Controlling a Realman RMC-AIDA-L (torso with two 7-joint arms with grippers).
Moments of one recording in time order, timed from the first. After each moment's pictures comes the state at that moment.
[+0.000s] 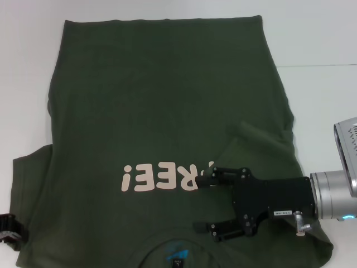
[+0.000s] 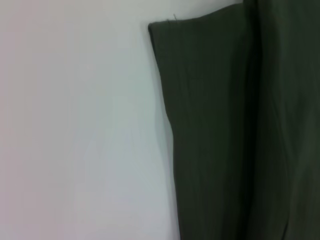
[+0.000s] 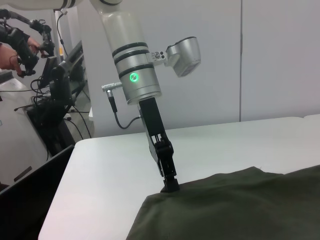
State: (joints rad) left arm -0.44 -2.16 0.70 1.24 2.83 1.64 -2.66; right arm 0.62 2.10 -0.75 -0.43 -2.04 -1.60 1.00
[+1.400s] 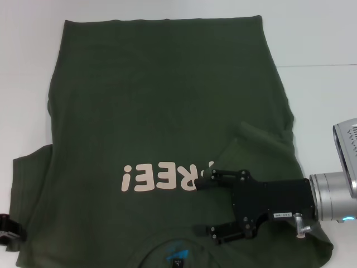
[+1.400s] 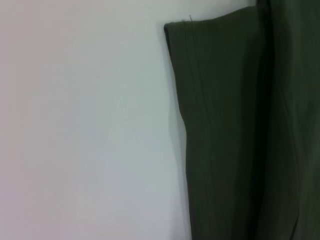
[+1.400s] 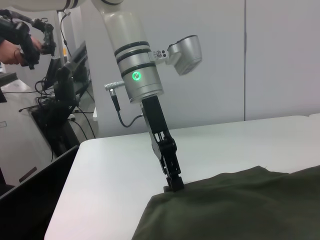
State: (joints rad) left arm -0.43 -2.15 0.68 1.26 2.83 1.65 -2.66; right arm 0.62 2.10 -0.76 -0.43 -2.04 -1.60 1.00
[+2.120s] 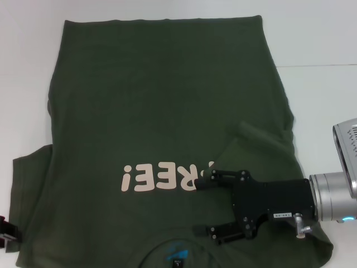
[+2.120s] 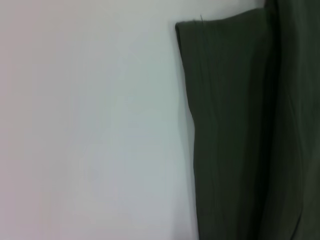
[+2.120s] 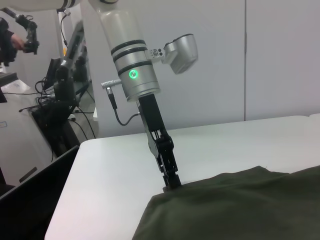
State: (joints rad) left arm -0.42 -2.16 0.67 1.28 2.83 1.67 -2.67; right arm 0.62 2.10 -0.76 -0.42 -2.04 -1.60 1.00
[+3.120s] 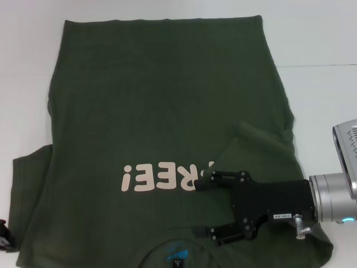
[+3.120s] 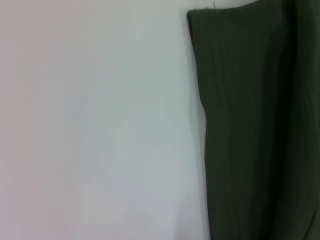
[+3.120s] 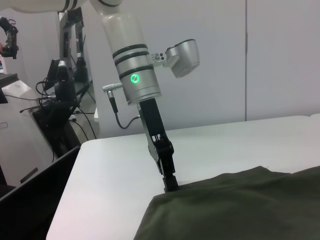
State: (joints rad) left arm -0.42 -2.16 0.69 1.27 2.86 1.65 -2.69; right arm 0.62 2.10 -0.76 -0.42 -2.04 -1.60 1.00
